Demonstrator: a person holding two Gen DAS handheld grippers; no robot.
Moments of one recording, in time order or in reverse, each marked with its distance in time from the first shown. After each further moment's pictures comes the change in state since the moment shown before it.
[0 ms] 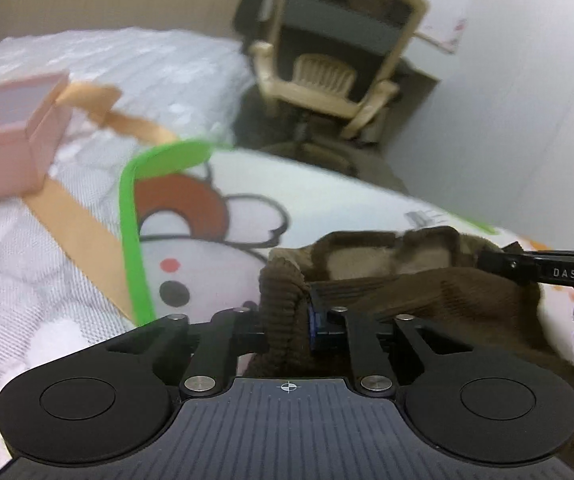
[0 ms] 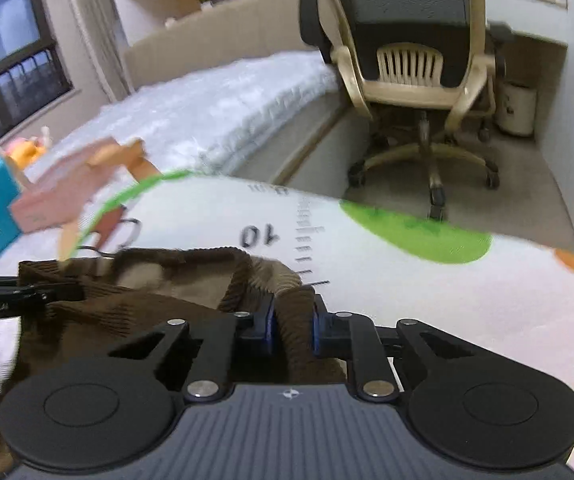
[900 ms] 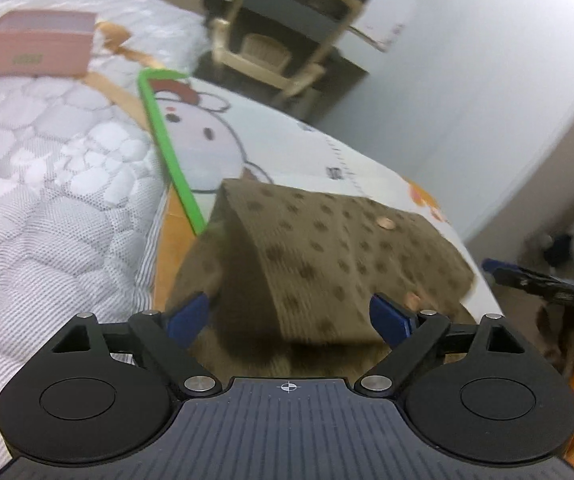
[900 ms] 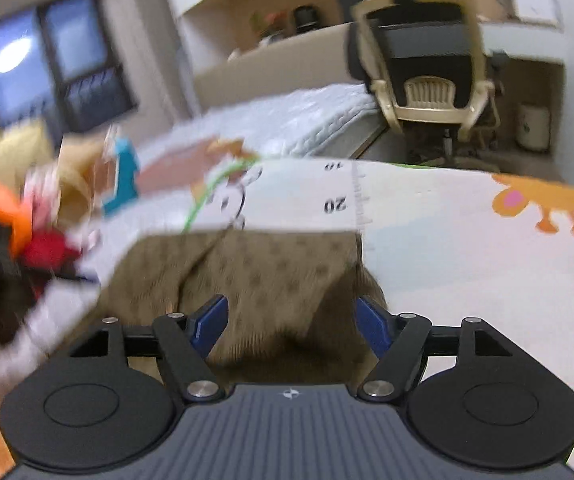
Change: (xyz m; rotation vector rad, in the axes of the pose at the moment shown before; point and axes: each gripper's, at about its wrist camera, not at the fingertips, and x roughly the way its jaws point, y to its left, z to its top) left arm -0.167 -0.010 -0.139 -0.130 0.090 -0.213; right arm -0.205 0.018 -0.151 0.059 -0.071 0.137
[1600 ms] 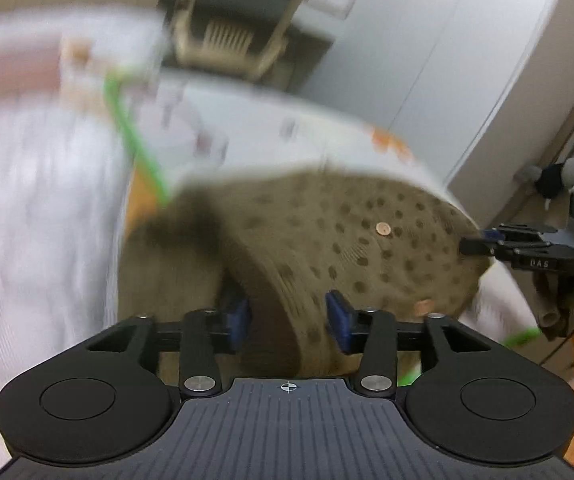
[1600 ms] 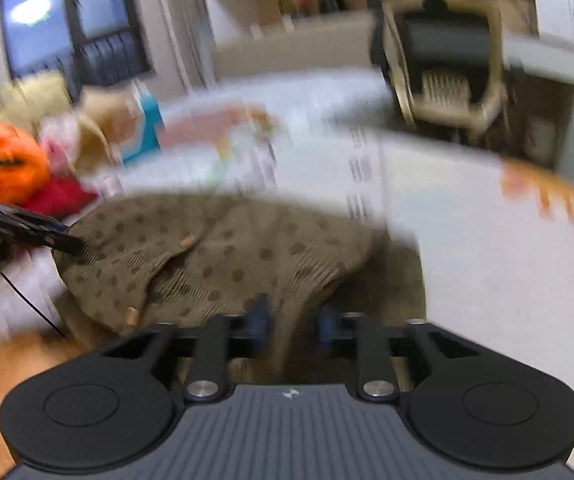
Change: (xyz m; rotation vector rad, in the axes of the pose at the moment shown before) left arm -0.060 -0.046 -0.062 0.141 0.102 0.010; right arm -0.046 0.039 -0.065 -0.152 0.135 -0.057
